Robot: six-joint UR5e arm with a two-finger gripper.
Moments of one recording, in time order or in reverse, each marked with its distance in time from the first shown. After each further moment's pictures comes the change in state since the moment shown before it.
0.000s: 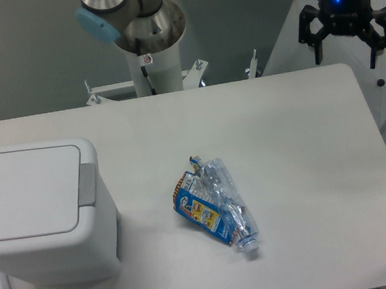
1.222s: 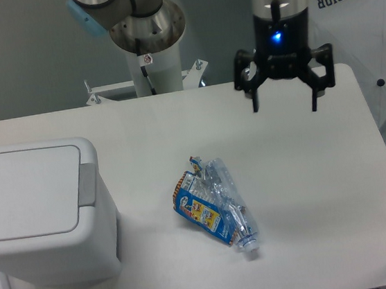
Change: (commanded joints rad) arm -0.313 -0.009 0.020 0.132 -0.048 -0.936
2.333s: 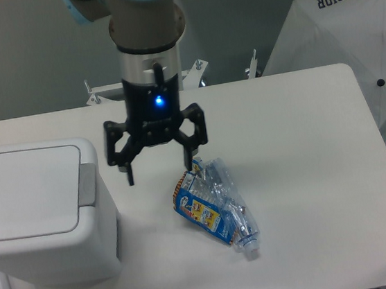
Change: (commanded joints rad) arm -0.272 -0.072 0.009 0.022 -0.043 -0.529
